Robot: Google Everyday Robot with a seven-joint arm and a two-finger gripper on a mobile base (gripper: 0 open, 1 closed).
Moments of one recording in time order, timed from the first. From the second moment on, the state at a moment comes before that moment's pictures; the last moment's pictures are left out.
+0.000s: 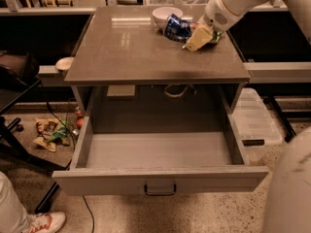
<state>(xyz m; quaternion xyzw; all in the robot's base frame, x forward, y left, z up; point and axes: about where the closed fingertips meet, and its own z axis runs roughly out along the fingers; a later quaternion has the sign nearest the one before) 0.704 -0.131 0.928 -0.53 0.78 0.06 0.31</state>
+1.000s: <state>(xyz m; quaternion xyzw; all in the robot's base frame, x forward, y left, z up) 0.764 -0.027 0.863 -0.50 0.82 0.07 0.26</state>
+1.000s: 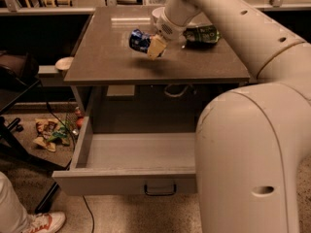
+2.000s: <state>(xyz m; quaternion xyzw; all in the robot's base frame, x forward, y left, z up) 0.787 -0.005 0.841 -0.49 0.83 0.09 0.25</state>
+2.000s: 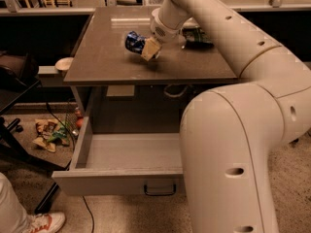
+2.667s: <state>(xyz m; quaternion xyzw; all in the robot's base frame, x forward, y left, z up) 0.788 -0.010 0.845 -0.49 0.83 0.08 0.26</state>
